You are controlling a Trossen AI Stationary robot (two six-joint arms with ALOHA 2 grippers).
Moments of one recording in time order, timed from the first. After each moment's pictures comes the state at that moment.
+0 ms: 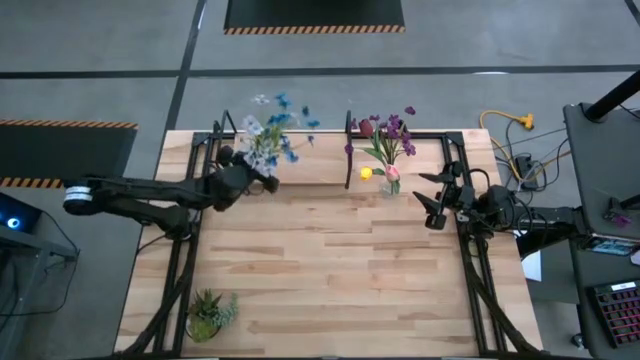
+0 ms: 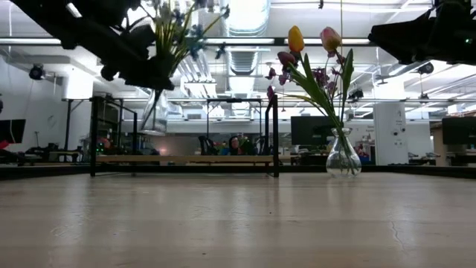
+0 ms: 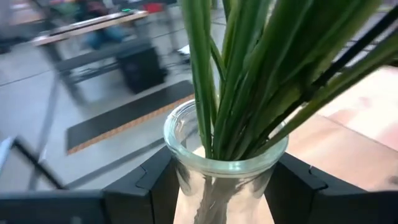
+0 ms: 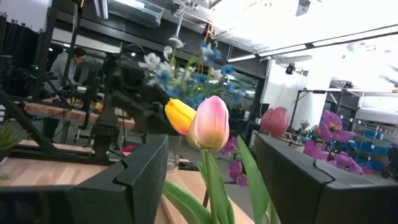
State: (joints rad) left arm 0.17 1.03 0.53 0.18 -0.88 -0.15; right arm -0.06 0.05 0.01 0.37 0.21 -0.28
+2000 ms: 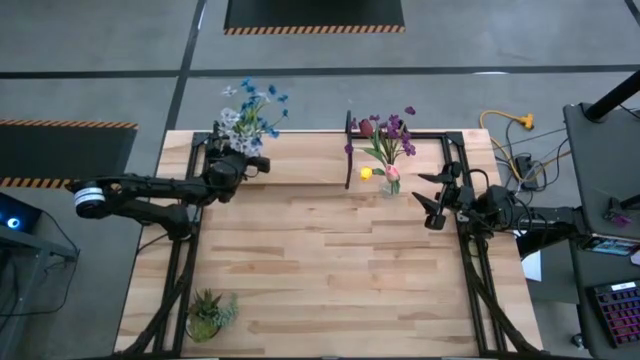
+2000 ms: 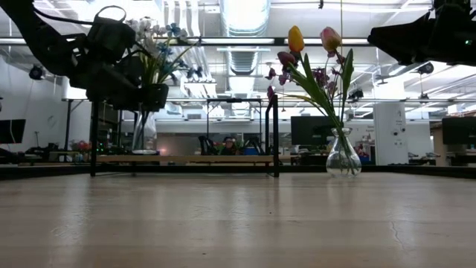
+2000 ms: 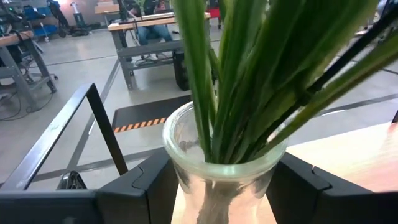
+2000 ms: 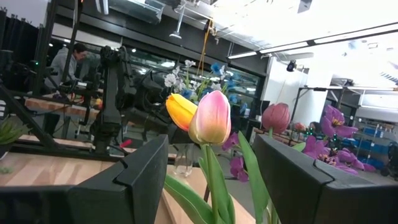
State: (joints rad) left arm 0.43 1.16 0.34 0.58 -0.90 -0.17; right arm -0.06 0.05 0.01 0.35 0.21 -0.29
